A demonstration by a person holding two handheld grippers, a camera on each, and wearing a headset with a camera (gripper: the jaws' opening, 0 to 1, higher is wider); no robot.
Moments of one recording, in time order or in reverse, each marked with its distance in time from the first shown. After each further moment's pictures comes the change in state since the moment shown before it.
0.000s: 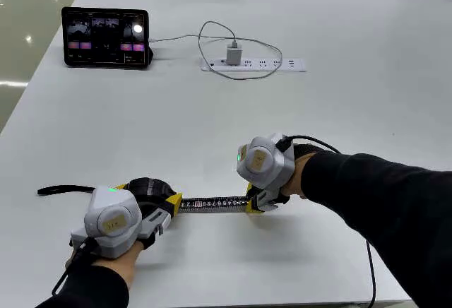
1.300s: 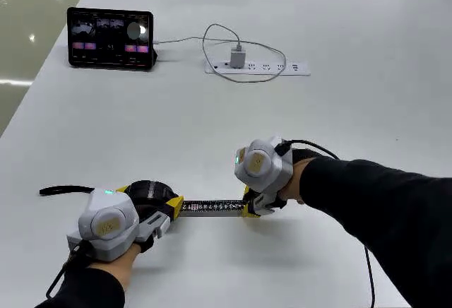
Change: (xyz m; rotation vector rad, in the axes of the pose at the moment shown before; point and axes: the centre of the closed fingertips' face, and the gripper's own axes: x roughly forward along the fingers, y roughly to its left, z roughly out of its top) left arm -0.001 0.000 0.001 -0.037 -0.008 -0.041; right arm 0.004 0.000 0.010 0.012 -0.020 0.009
